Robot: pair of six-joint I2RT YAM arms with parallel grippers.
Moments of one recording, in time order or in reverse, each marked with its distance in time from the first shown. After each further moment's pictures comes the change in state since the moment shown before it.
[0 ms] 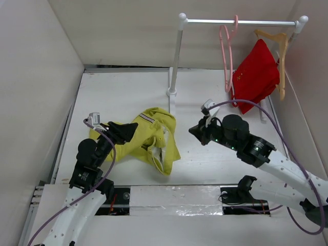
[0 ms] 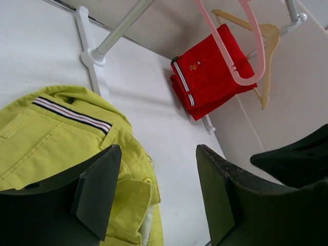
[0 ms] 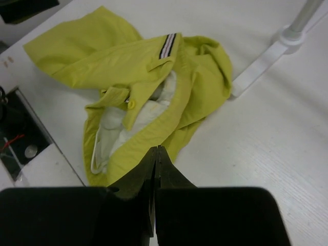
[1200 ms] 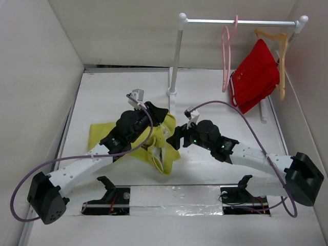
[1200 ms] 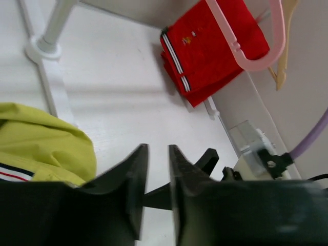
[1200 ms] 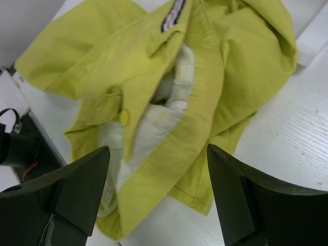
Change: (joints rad) left arm -0.414 0.687 0.277 0.303 -0.282 0.077; right arm 0.049 0.338 -0.236 0.518 0.013 0.289
